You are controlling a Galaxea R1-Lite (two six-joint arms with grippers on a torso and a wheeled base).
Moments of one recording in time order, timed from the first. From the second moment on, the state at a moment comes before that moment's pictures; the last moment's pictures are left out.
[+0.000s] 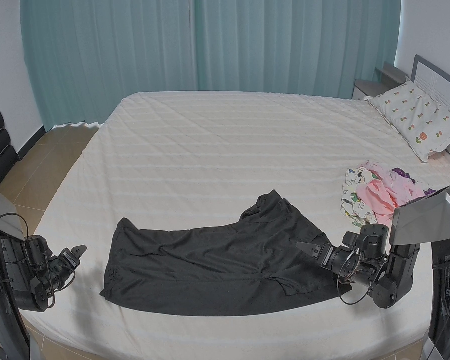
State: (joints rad) left arm 0.32 2.33 -0.24 -1.55 -0.19 -0.61; right arm 0.28 2.40 -0.45 -1.55 0.22 0.66
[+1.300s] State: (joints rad) left arm 0.19 2.33 -0.39 -1.55 -0.16 -0.60; right arm 0.29 2.40 -0.46 -1.55 0.22 0.66
